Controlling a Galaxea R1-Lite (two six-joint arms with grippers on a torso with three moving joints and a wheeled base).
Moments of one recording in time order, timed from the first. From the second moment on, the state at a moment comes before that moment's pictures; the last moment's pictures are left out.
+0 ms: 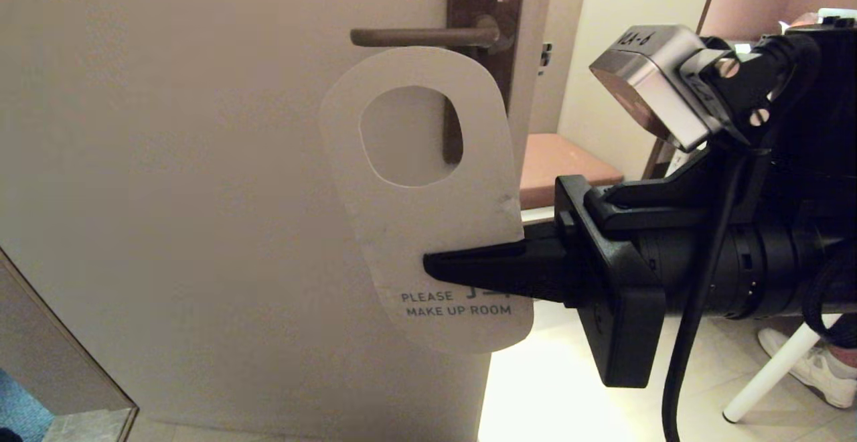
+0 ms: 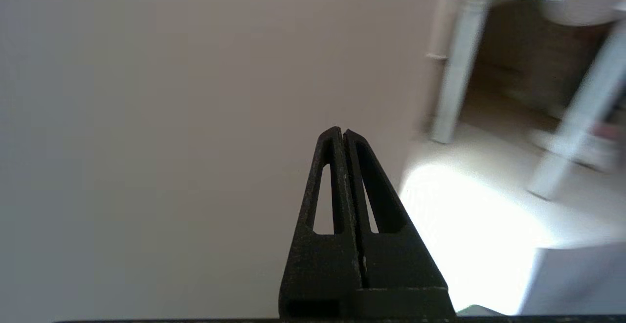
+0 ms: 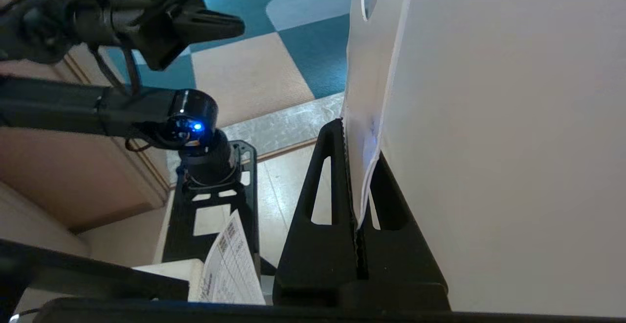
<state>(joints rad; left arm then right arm) -0.05 0.31 -0.34 -0.02 -0.39 -0.02 0.82 1.52 -1.07 -0.29 0.59 0.01</state>
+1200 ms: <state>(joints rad) -0.37 0.78 -0.46 -0.39 -0.56 -0.17 0.82 1.65 -1.20 -0.33 0.67 0.01</state>
